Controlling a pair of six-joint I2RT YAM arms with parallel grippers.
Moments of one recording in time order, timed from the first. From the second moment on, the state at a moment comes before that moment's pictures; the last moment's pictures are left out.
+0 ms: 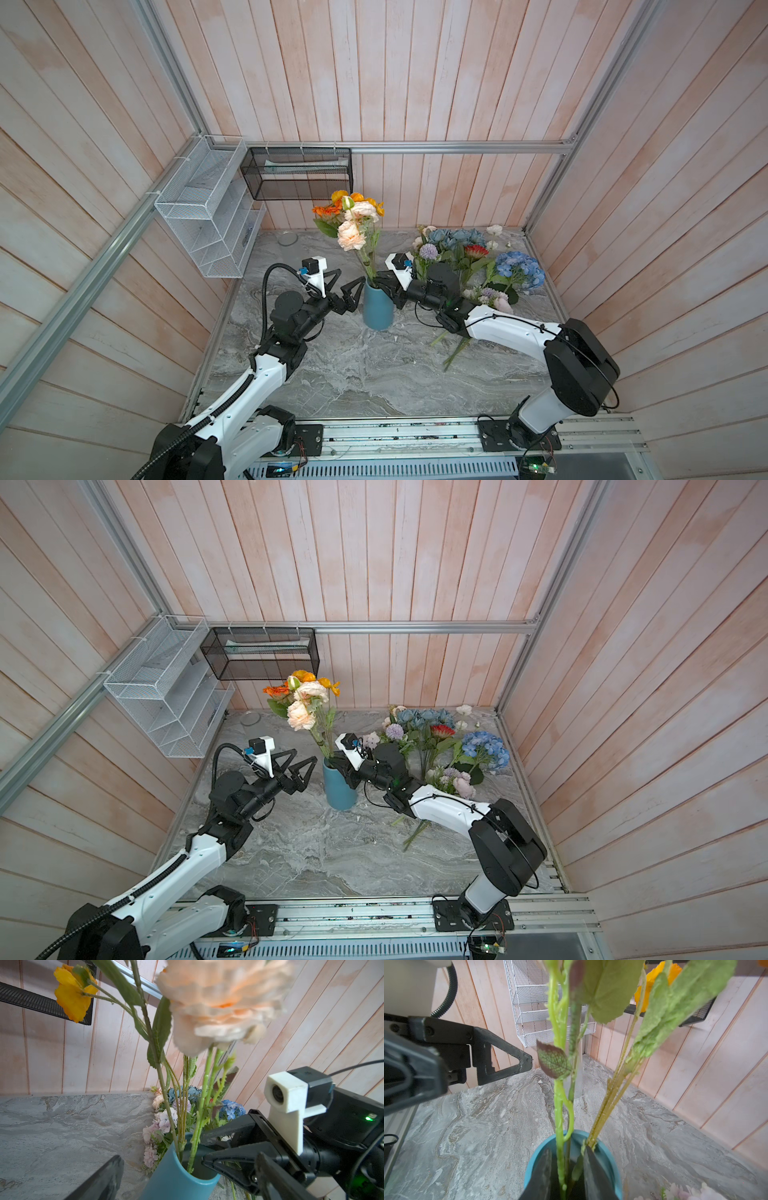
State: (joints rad) left arm -0.34 1.01 0.54 0.51 0.35 -0.40; right arm 0.75 1.59 0.96 0.47 -0.34 -0.05
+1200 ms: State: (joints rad) left arm -0.34 0.99 0.51 0.51 0.27 -0.42; right arm 0.59 1.36 0.95 0.12 -0.02 0.23
